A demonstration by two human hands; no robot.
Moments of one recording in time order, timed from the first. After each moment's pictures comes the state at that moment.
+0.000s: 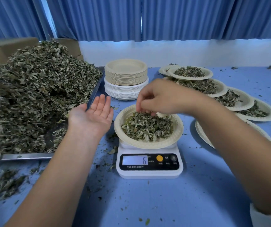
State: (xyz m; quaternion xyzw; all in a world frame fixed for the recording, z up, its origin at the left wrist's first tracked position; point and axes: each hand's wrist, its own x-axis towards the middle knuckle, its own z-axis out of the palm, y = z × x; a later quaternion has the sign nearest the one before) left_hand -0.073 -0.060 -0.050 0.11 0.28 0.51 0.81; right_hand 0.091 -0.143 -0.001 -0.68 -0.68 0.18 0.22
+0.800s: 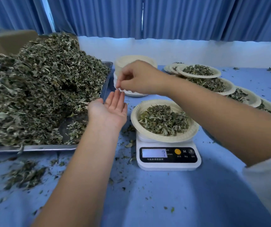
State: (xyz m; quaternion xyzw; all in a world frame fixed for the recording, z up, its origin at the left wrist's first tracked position) left_hand -0.080 -0.054 -0.047 0.10 0.27 0.47 0.83; right_hand 0.032 -0.071 0.009 -0.62 -0.72 0.11 0.28
